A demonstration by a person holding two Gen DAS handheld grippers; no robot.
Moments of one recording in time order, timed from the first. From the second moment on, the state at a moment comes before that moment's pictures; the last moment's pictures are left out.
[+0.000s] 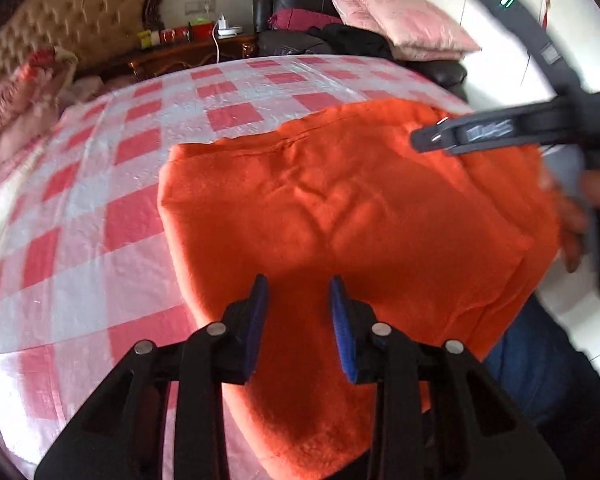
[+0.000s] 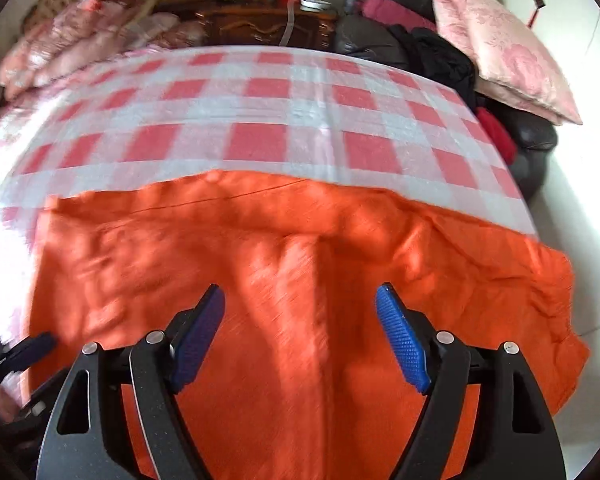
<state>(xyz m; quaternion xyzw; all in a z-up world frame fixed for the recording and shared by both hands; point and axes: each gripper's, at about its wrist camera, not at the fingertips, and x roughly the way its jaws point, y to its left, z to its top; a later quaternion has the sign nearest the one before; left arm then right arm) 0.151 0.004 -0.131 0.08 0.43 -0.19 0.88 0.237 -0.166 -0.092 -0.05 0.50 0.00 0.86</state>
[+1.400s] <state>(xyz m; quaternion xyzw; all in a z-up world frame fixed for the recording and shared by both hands) 0.141 0.052 -0.123 -0.03 0.47 -0.07 0.88 0.258 -0.203 -0.121 -0.06 0.49 0.06 0.87</state>
